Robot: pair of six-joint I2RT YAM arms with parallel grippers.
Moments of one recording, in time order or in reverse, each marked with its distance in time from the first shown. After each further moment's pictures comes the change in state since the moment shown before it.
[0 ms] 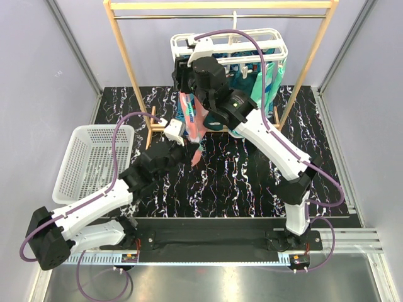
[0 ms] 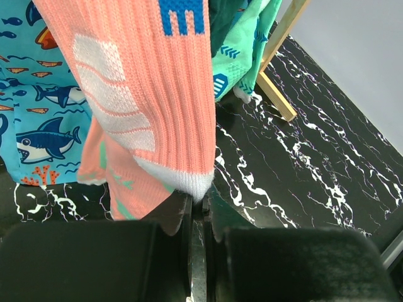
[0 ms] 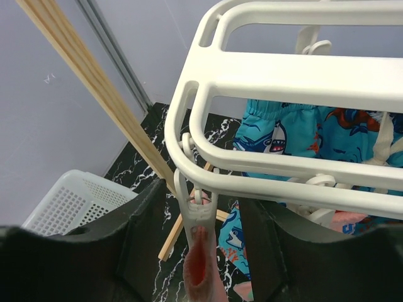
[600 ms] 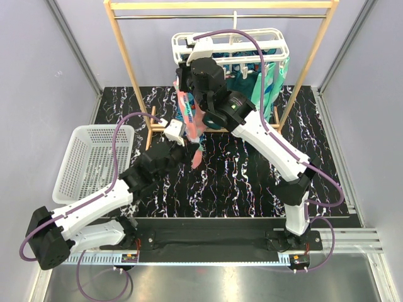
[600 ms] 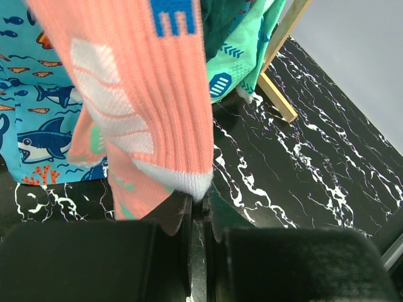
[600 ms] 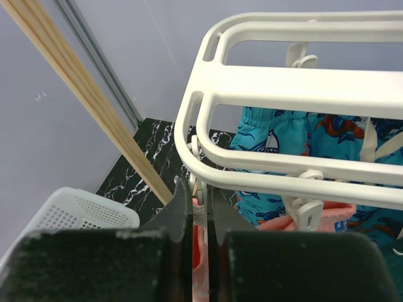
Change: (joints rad) left arm -0.010 0.000 0.000 0.002 -0.016 0.000; right arm 0.023 0.008 0.011 0.038 0.092 -0.034
